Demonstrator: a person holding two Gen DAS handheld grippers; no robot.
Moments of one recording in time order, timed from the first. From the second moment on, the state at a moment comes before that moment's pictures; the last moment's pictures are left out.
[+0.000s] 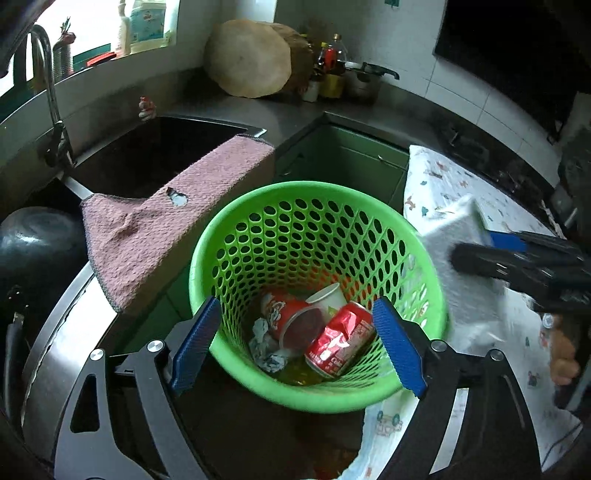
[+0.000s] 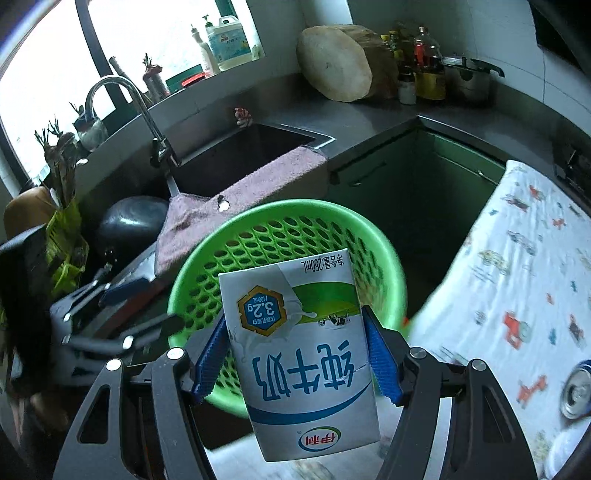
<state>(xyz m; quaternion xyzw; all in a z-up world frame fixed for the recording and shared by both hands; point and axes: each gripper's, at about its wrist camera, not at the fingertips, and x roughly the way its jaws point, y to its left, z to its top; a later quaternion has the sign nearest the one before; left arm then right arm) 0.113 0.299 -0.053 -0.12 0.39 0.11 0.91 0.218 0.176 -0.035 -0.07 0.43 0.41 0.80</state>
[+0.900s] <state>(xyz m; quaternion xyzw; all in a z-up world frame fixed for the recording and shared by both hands) 0.129 0.235 -0.040 -0.09 0.39 0.05 0.91 0.197 0.039 -0.021 -0.07 0.43 0.34 0.83</state>
